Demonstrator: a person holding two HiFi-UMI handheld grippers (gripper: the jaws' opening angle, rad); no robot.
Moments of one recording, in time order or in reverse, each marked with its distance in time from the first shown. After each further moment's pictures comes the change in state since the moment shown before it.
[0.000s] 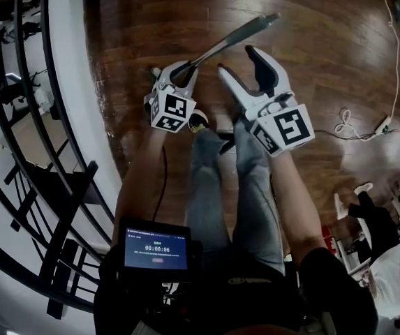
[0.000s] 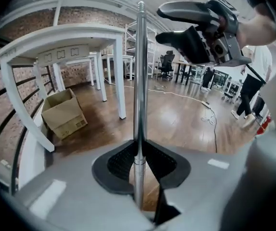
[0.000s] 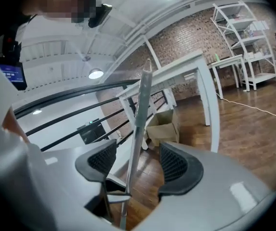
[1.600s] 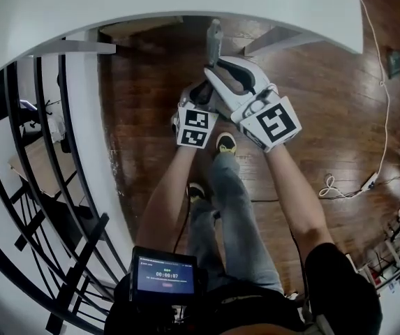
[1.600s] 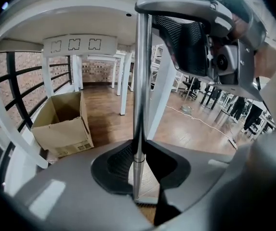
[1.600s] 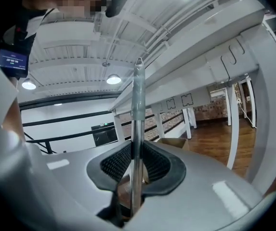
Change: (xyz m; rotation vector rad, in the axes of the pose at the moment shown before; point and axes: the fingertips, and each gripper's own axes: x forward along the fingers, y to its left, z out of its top) left arm 0.157 0.178 0.221 -0.292 -0.093 0.114; right arm 0.203 -0.140 0.199 -0.215 -0.123 0.246
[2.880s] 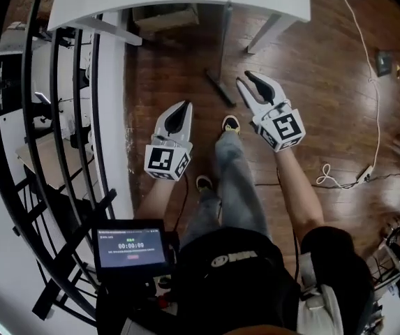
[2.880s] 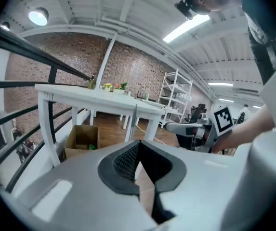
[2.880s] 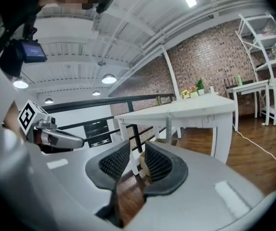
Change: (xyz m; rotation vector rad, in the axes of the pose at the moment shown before) left arm -0.316 -0.056 0.101 -0.160 -0.371 0.064; right arm -0.142 0.085 0.062 0.015 0.055 -0.125
